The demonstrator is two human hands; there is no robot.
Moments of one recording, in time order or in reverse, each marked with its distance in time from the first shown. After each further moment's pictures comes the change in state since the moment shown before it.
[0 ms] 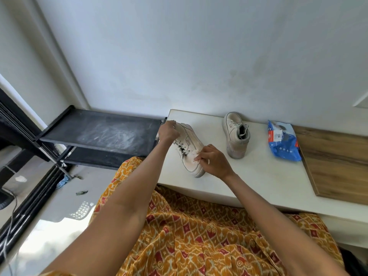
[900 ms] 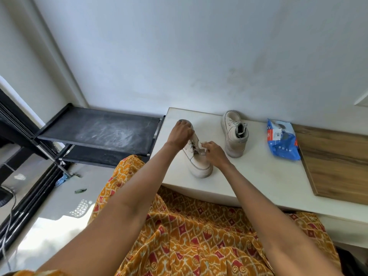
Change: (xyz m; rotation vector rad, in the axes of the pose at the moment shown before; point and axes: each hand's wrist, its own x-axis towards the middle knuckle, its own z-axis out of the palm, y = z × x) left_hand -0.011 0.010 0.032 0.753 0.022 0.851; right_hand 0.024 0.033 0.007 0.027 -0.295 0.549
